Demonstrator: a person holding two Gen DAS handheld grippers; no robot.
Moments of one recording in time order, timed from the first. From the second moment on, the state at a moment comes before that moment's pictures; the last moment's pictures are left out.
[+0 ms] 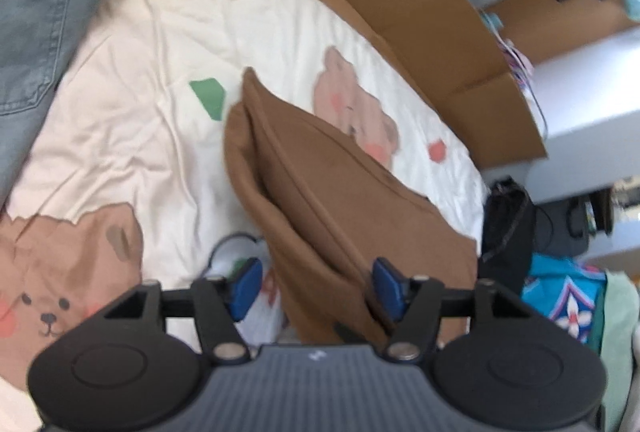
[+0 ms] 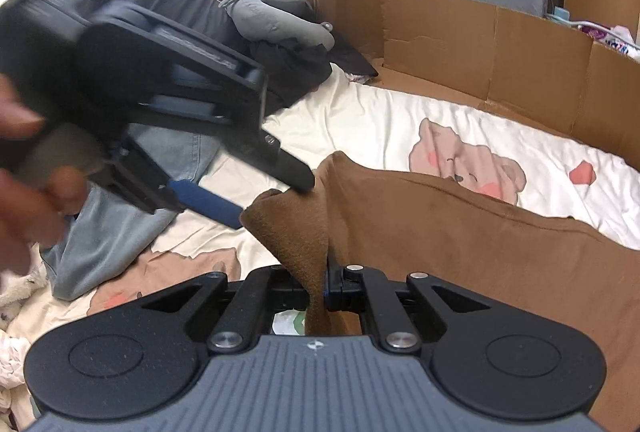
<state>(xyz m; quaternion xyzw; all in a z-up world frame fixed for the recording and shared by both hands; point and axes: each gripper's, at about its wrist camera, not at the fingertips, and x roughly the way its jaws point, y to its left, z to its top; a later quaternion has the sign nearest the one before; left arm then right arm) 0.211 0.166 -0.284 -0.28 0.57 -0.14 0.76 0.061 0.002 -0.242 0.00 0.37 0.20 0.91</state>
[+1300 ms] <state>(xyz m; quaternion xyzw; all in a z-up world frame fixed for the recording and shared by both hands) 0.342 0.155 -0.383 -0.21 0.63 -0.14 0.73 0.049 -0.012 -0.243 0.09 0.39 0.19 0.90</state>
